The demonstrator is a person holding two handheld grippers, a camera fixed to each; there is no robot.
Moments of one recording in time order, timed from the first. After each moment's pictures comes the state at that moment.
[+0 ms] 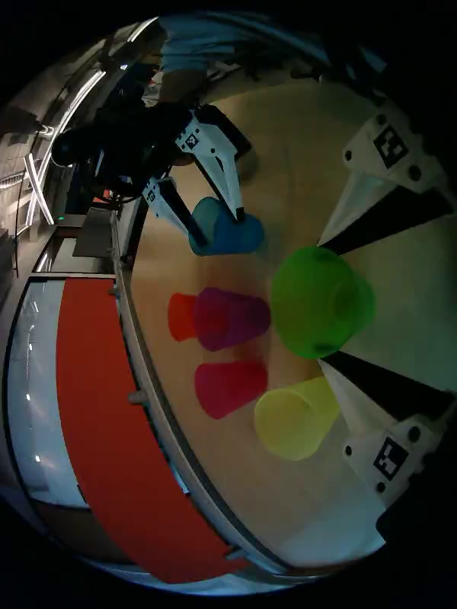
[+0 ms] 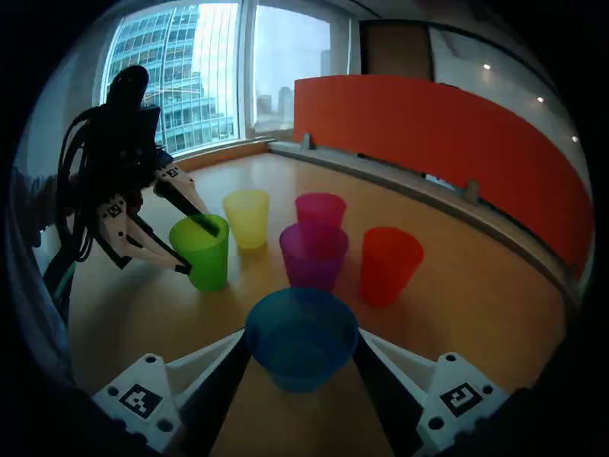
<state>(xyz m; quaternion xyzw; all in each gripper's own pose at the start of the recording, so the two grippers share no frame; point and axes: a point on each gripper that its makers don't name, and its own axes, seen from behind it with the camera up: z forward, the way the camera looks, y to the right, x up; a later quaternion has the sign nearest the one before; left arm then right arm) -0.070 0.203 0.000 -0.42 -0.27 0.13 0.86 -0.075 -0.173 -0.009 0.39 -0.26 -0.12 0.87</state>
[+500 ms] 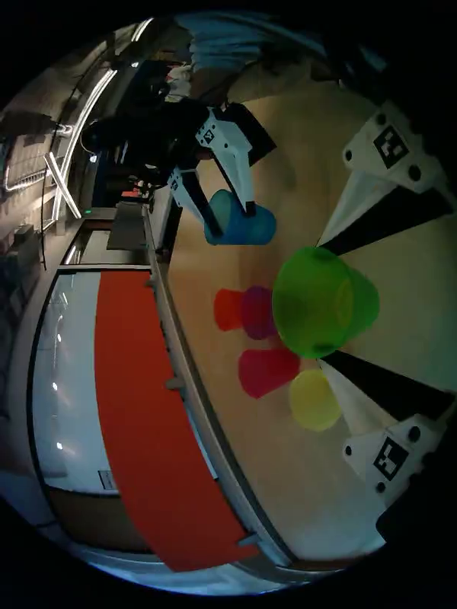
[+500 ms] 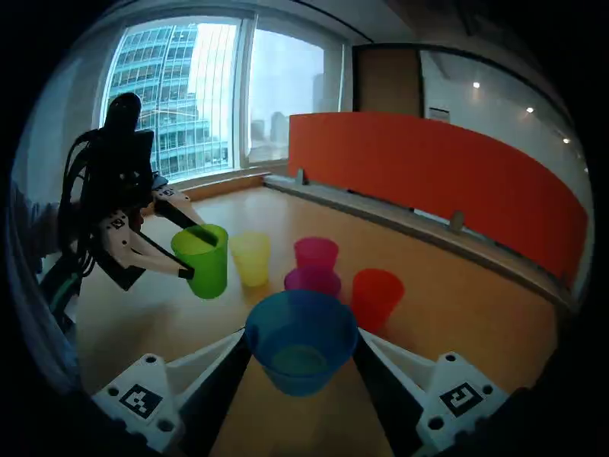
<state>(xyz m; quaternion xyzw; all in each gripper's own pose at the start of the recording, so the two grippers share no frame) -0.009 0.199 -0.003 -0.40 -0.21 0.10 0.89 -0.016 -0.174 -0.018 0.38 -0.20 -0.10 0.90</state>
